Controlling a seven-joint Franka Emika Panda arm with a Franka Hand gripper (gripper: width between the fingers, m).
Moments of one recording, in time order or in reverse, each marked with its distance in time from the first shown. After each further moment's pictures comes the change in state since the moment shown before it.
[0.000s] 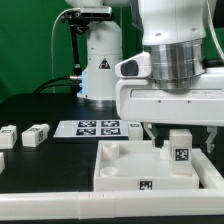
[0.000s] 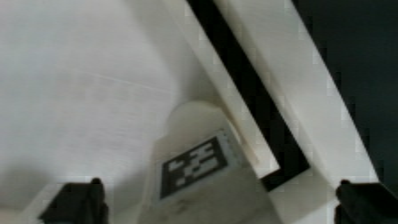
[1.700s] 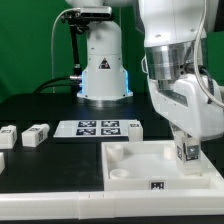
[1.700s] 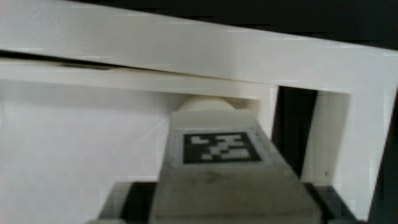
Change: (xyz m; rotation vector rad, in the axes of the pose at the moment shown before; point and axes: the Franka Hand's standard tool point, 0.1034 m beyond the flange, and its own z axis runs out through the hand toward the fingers) arm -0.004 -0.008 0.003 0.062 0.016 0.991
